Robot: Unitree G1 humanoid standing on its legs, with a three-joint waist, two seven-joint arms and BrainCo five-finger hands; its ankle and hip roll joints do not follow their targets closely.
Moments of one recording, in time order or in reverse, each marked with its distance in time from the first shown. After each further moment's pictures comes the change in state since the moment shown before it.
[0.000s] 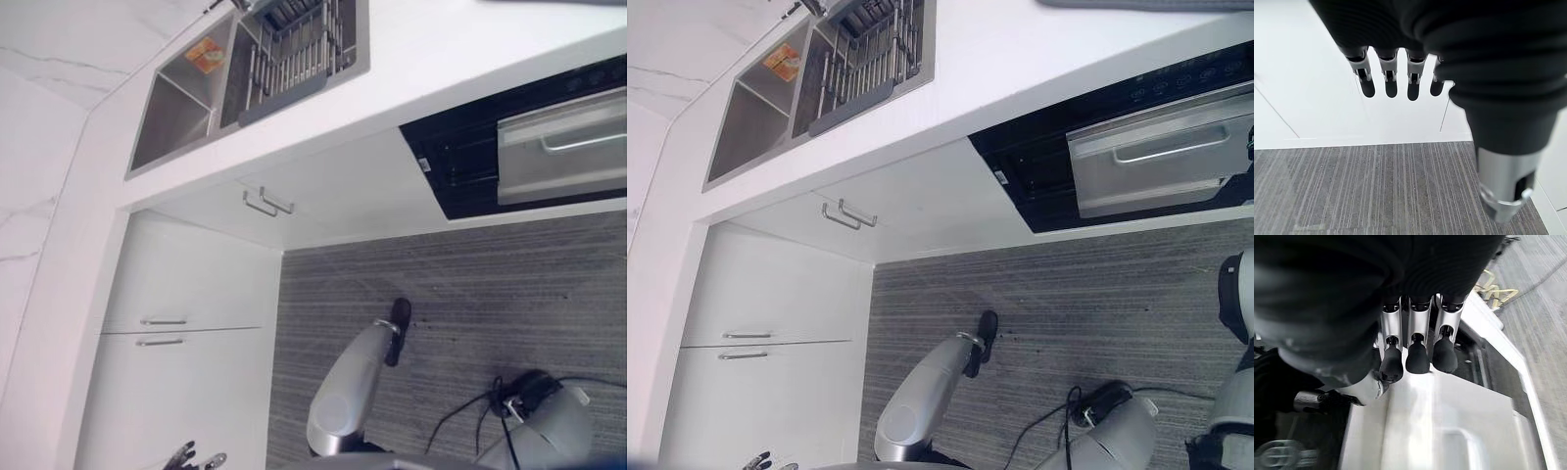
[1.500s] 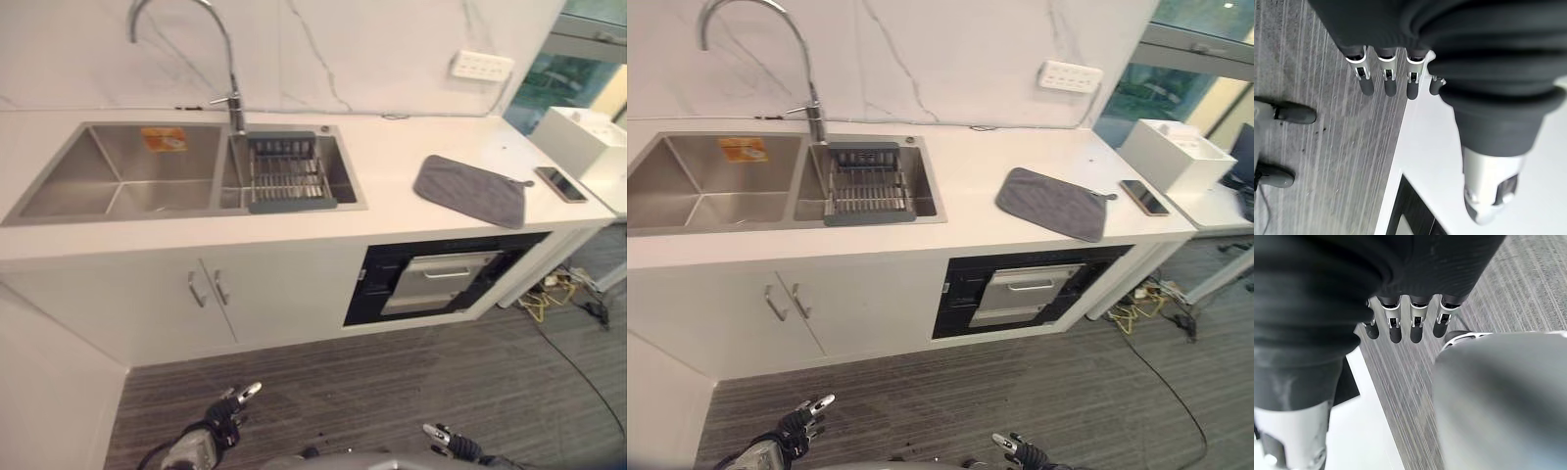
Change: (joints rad) left arm -0.332 -0.088 -0.052 0.143 -0.394 0.209 -0.154; right arm 1.449 0.842 -0.417 -0.108 0.120 -0.165 0.357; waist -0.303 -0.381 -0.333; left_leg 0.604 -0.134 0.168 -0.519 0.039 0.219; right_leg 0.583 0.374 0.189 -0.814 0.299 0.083
